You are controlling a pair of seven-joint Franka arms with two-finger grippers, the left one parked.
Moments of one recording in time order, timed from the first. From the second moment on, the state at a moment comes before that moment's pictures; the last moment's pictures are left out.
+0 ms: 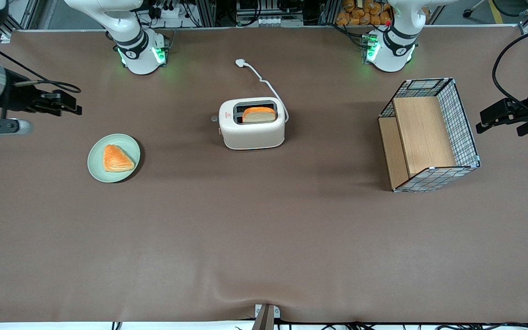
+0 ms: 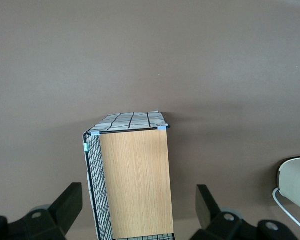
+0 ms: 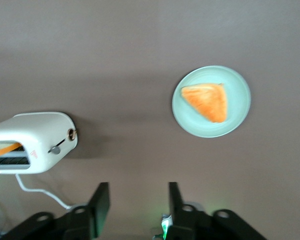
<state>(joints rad) 0.01 0.00 0.01 -1.65 0.19 1.40 0.03</state>
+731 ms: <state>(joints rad) 0.11 0.00 0.02 -1.84 0.31 1.51 0.03</state>
